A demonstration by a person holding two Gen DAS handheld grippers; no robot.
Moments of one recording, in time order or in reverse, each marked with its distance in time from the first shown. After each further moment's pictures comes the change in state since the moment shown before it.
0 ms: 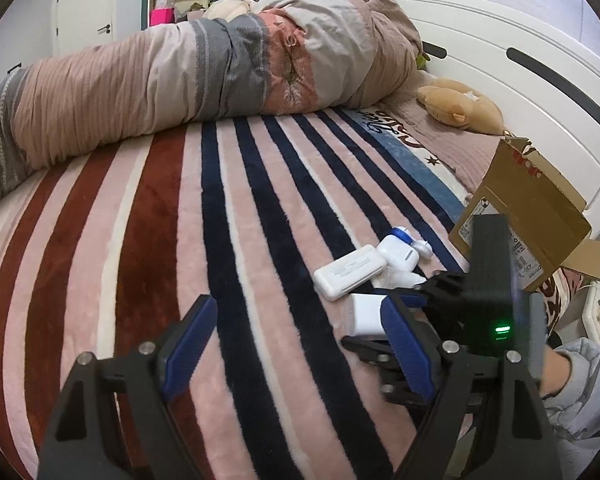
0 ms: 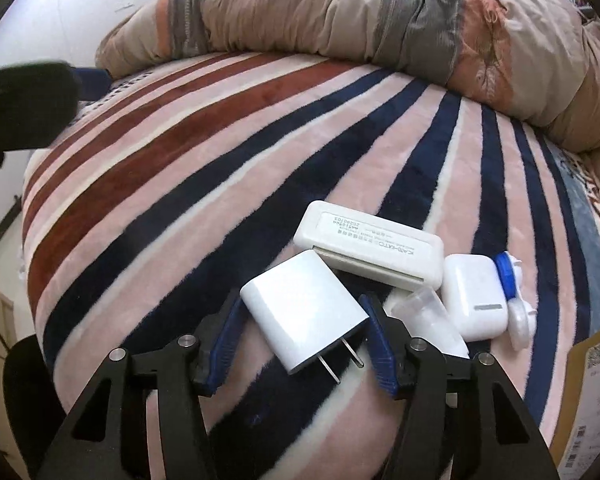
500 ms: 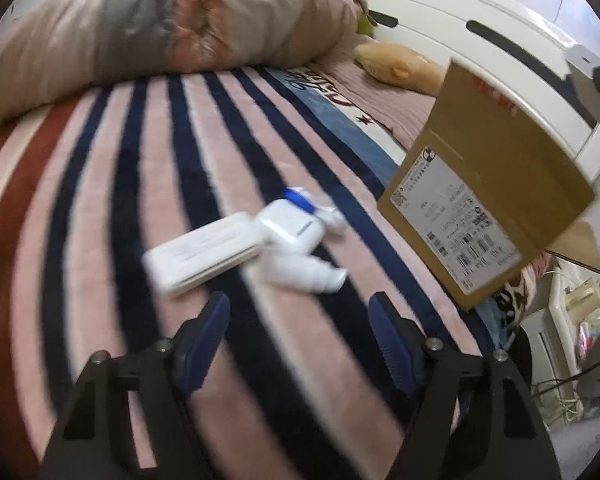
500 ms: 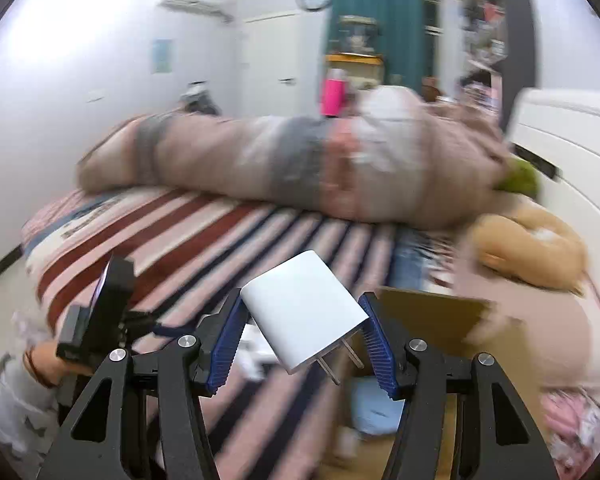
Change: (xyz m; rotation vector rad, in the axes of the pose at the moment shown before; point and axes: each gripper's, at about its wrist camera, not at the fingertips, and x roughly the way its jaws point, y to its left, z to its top) left arm 0.094 -0.088 -0.009 0.032 0.074 -0.212; right arm -0.263 -0.108 -0.009 0.136 -0.322 -0.241
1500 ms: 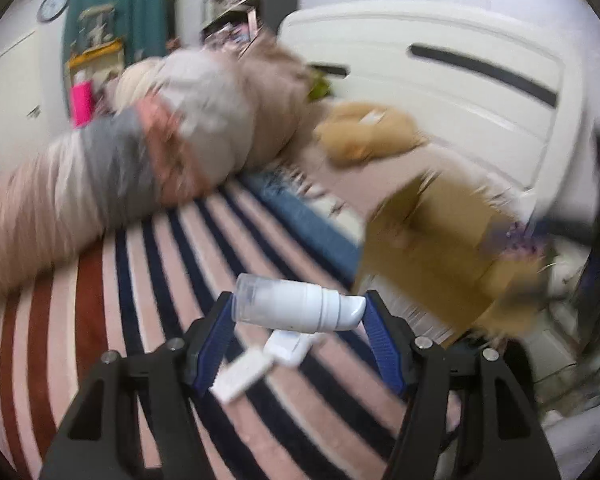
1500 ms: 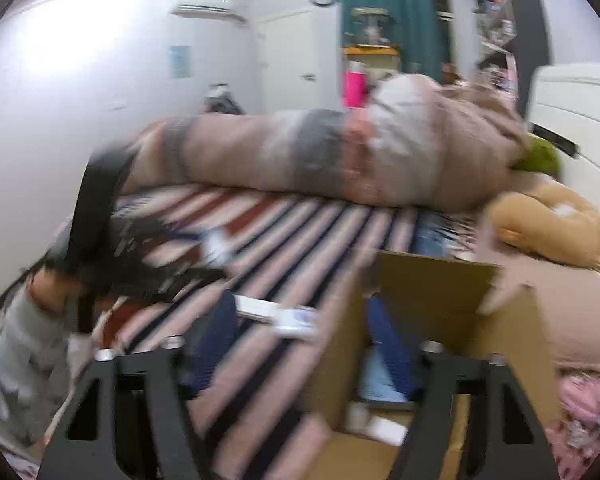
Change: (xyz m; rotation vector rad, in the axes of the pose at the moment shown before) left arm -0.136 -0.061 0.103 0.278 -0.177 0.053; right arm -0.007 0.030 -0.019 -0.003 0.009 0.239
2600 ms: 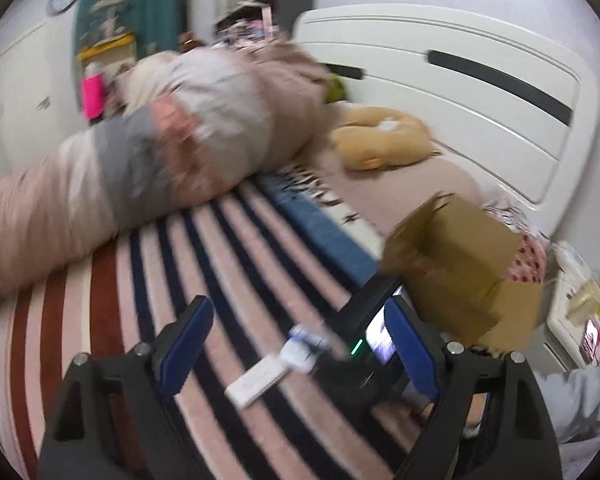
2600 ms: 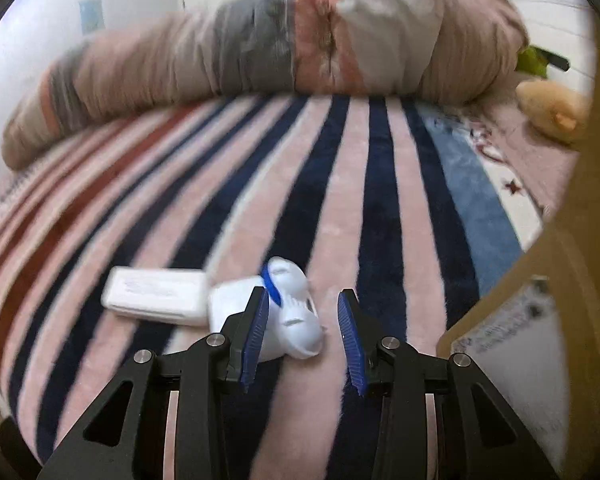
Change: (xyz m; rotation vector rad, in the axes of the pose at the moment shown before) left arm 0.010 0.013 -0.008 -0.090 0.032 0.065; right arm 0.241 -0.042 -0.051 0.179 0.277 -0.292
